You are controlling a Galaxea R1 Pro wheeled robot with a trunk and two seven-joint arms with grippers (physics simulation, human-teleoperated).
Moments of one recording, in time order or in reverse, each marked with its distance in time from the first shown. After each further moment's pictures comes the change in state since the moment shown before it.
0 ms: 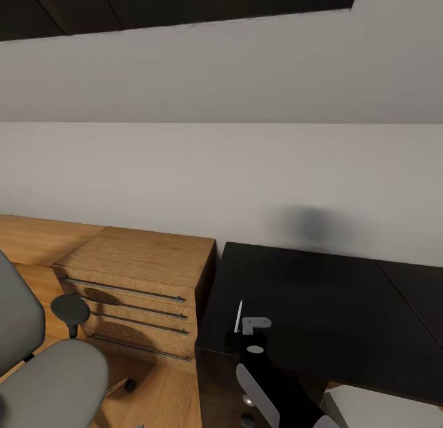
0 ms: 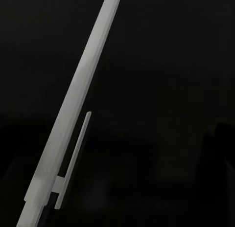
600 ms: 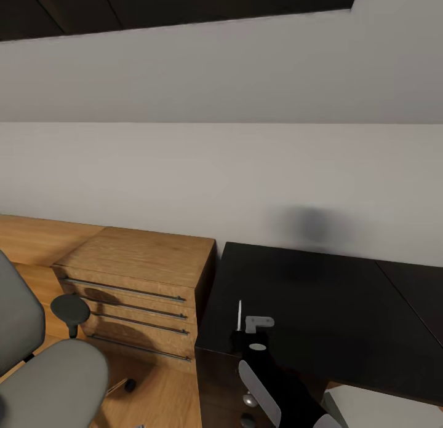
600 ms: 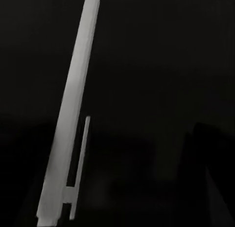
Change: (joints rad) left arm 0.000 0.000 0.000 0.000 0.000 0.000 0.000; right arm 0.000 0.000 -0.035 -0.003 0.009 0.015 -0.003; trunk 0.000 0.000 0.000
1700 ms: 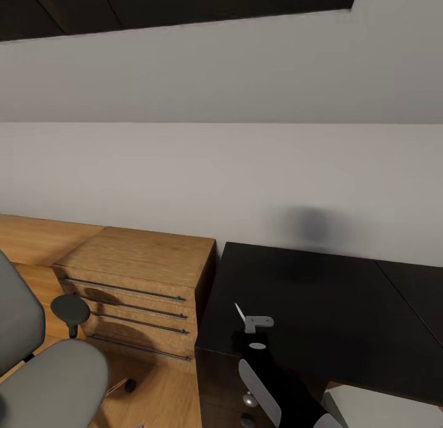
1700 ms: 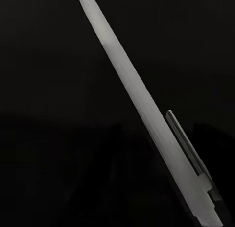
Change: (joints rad) left arm 0.000 0.000 0.000 0.001 0.001 0.000 0.000; right arm 0.000 -0.001 -0.001 -0.011 -0.002 0.028 0.002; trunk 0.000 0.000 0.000
